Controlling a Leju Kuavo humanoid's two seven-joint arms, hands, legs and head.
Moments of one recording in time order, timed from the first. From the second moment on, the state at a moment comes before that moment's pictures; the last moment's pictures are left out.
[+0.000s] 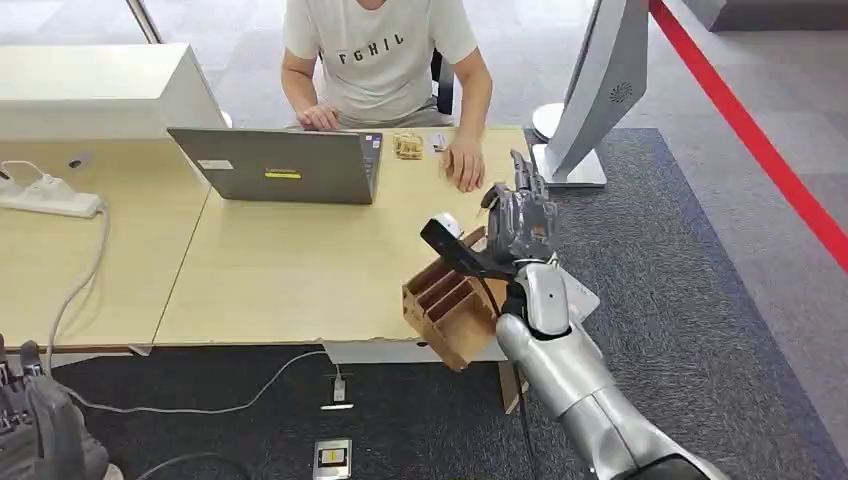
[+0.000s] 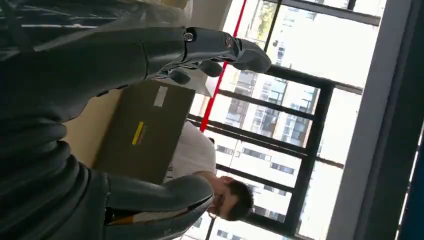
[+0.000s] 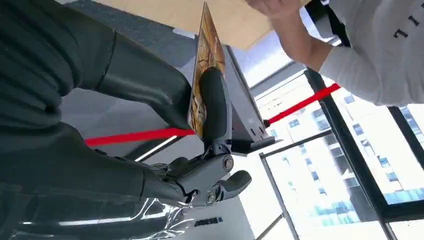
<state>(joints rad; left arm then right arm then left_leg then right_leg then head) 0.32 0.09 -0.38 -2.24 0.16 0.69 -0.69 -0.63 0.00 0.48 -1.03 1.10 -0.51 0.28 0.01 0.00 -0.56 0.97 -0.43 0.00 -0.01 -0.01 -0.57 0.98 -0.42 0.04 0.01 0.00</state>
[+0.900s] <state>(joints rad) 0.12 0.19 -0.50 -2.16 0.28 0.69 -0.67 -0.65 -0.03 0.47 -1.04 1.13 -0.56 0.32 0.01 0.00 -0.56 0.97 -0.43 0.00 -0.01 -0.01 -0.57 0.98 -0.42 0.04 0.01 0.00</state>
